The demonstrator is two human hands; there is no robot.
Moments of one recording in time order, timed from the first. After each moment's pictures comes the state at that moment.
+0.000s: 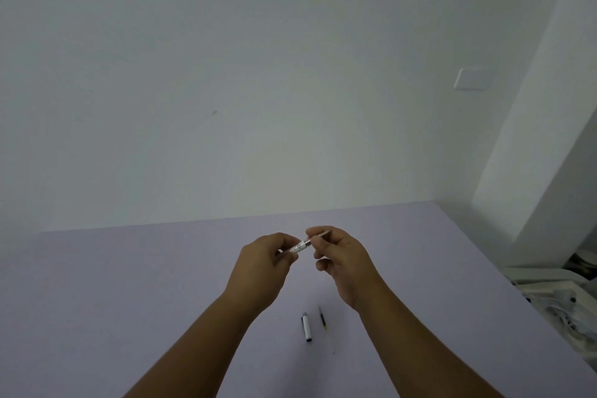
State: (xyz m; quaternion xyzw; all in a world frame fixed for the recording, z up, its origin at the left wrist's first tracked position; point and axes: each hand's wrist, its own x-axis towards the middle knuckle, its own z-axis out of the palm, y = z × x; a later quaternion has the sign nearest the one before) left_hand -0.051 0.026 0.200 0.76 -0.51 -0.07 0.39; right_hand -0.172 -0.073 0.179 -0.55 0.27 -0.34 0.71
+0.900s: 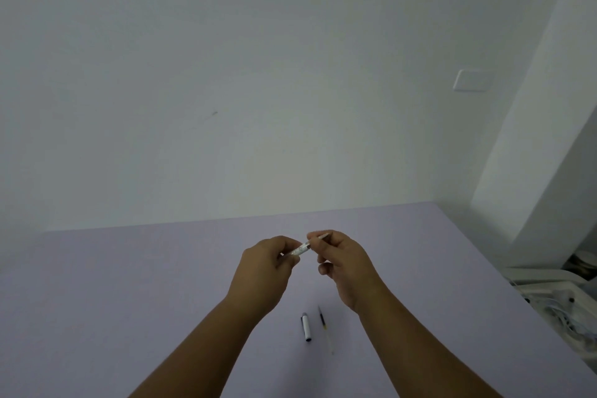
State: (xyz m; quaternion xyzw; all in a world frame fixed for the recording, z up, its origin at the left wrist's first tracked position) left_hand -0.058 0.029 0.200 0.77 -0.50 -0.08 0.40; right_hand -0.176 -0.069 0.181 -0.56 0.29 -0.33 0.70
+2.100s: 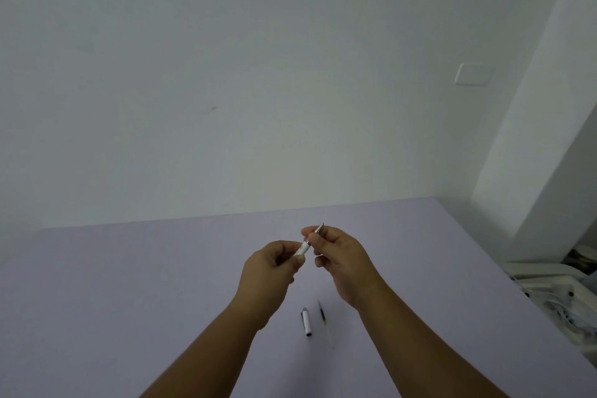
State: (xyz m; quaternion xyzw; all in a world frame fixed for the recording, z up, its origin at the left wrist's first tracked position) left_hand -0.066 0.030 0.184 0.72 -0.38 -0.26 0.52; right_hand -0.175 -0.068 0.180 -0.58 0.27 -0.32 0.69
